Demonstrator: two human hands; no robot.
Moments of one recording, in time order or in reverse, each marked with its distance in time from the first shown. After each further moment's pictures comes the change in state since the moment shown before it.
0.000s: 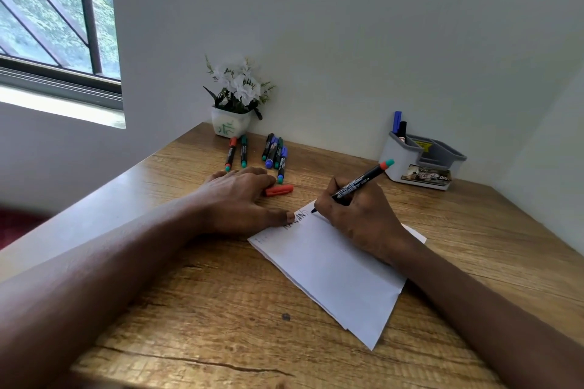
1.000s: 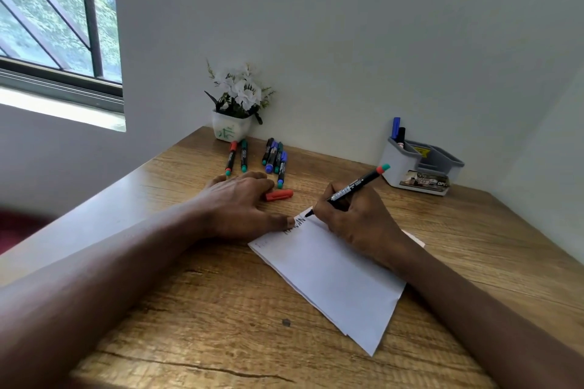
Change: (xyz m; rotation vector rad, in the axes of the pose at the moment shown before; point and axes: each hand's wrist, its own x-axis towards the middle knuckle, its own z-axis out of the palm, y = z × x) left_hand 0.000 0.003 -0.001 0.012 -0.005 -0.019; right_hand 0.002 -0.002 -0.002 0.027 -0.074 0.043
